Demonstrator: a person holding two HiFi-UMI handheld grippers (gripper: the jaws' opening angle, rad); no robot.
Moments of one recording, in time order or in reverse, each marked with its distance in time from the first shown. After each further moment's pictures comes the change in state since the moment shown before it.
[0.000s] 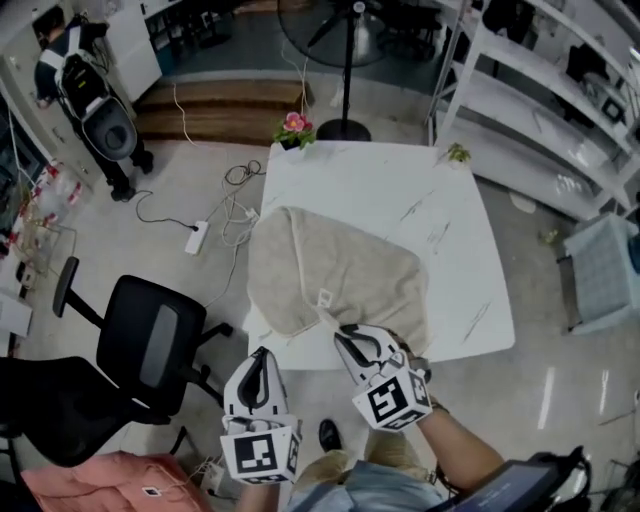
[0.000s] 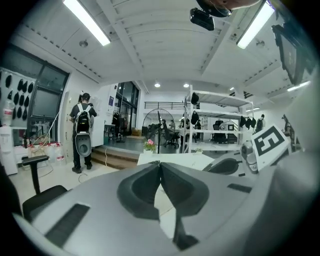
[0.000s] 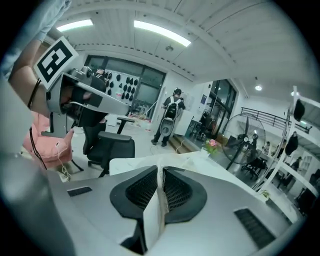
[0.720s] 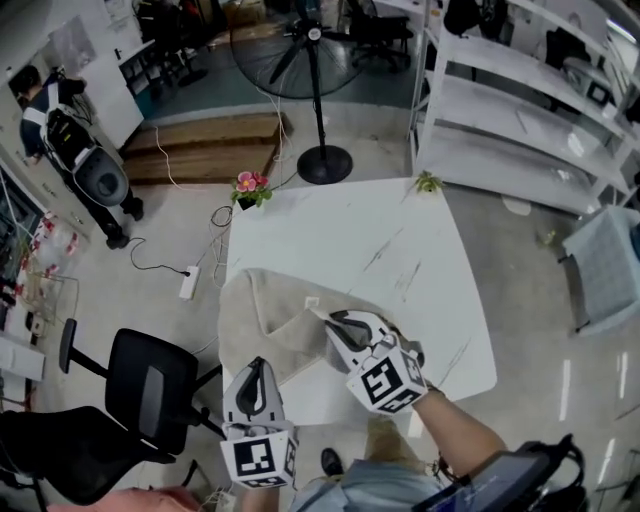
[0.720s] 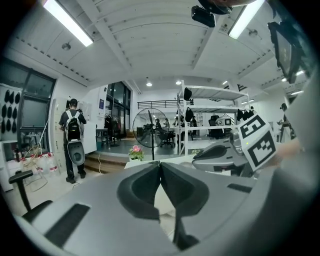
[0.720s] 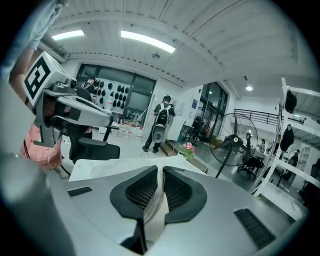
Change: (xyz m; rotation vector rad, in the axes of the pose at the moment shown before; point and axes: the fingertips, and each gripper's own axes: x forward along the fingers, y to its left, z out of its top) left arm 0.108 -0.079 0.051 0.095 -0.016 -0.034; right arm 0.002 -0.171 -0.002 0.053 -0.099 -0.056
